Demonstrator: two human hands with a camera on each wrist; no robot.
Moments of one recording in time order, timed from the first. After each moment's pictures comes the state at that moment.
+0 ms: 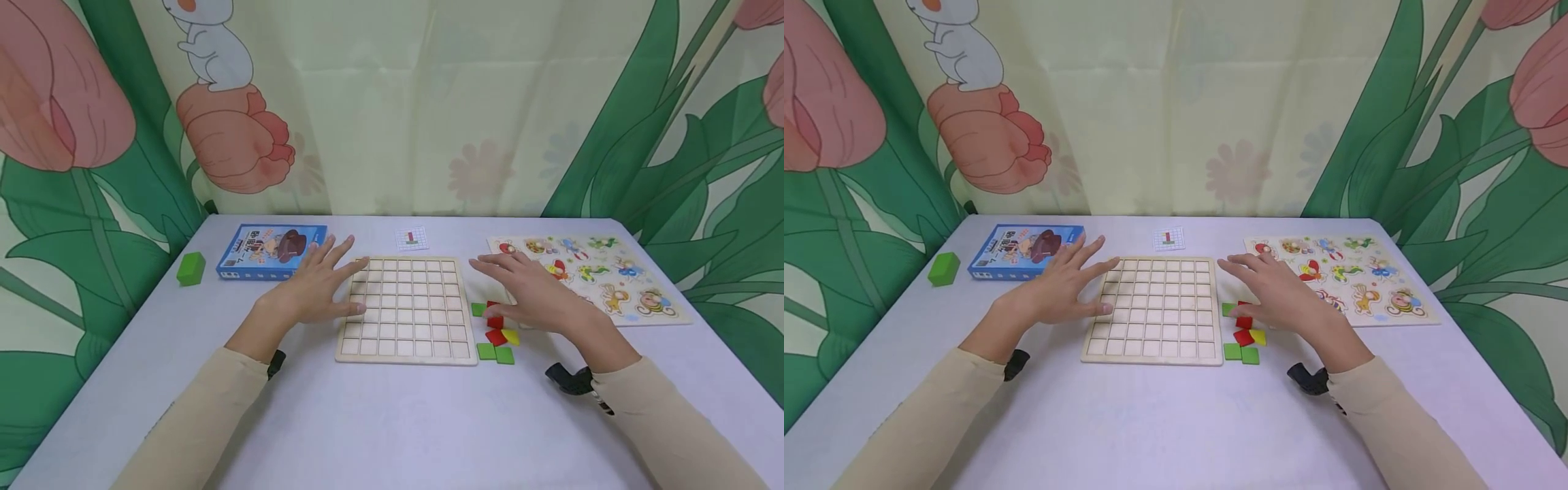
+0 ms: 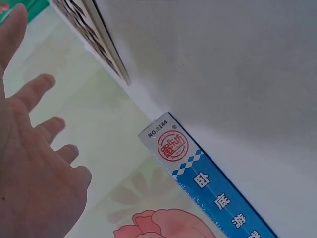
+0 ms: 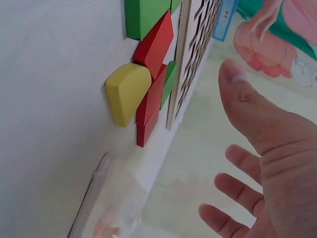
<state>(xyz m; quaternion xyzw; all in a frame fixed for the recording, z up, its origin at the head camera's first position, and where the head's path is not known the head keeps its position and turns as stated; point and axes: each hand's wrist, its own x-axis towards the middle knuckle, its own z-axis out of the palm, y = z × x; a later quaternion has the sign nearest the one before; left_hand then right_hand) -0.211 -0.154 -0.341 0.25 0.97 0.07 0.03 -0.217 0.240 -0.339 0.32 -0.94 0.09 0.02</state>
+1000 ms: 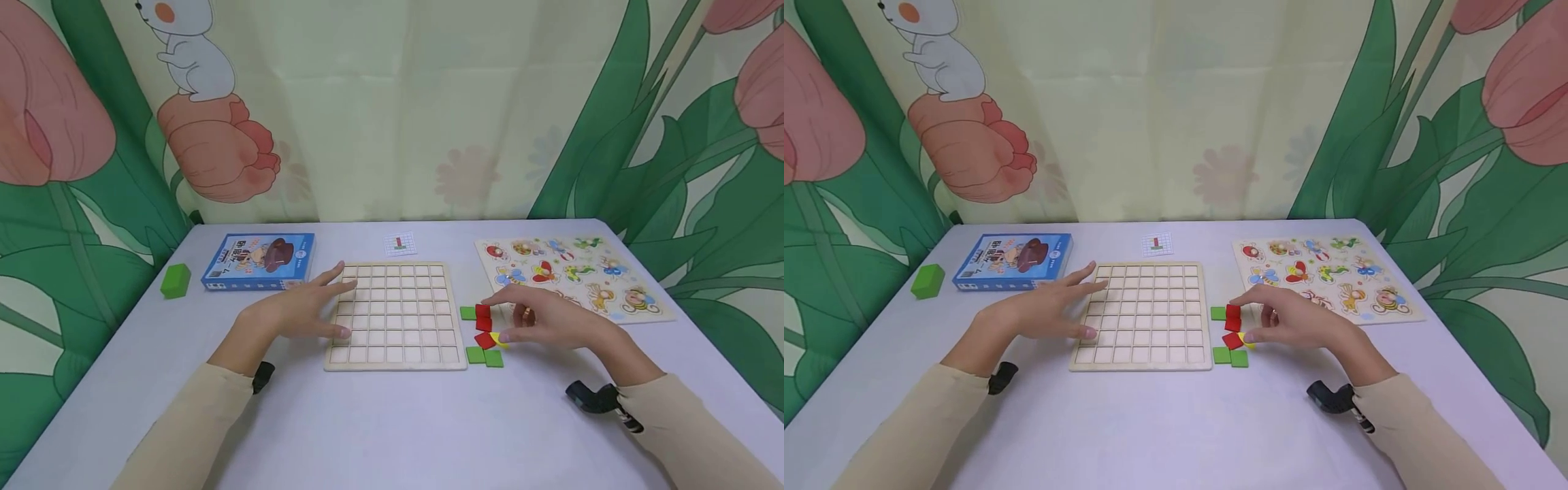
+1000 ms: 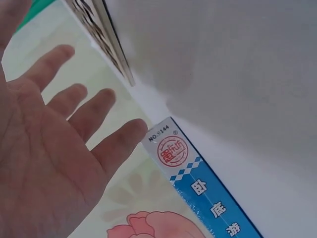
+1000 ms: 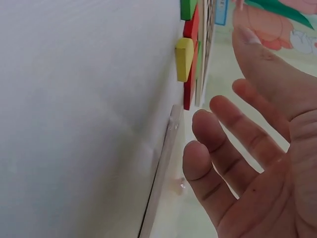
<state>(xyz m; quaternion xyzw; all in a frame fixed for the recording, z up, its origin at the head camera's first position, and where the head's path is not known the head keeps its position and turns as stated) -0.210 -0.153 -0.344 0.23 0.95 0.11 0.17 -0.200 0.294 -0.357 0.30 -0.91 0.27 -0.10</state>
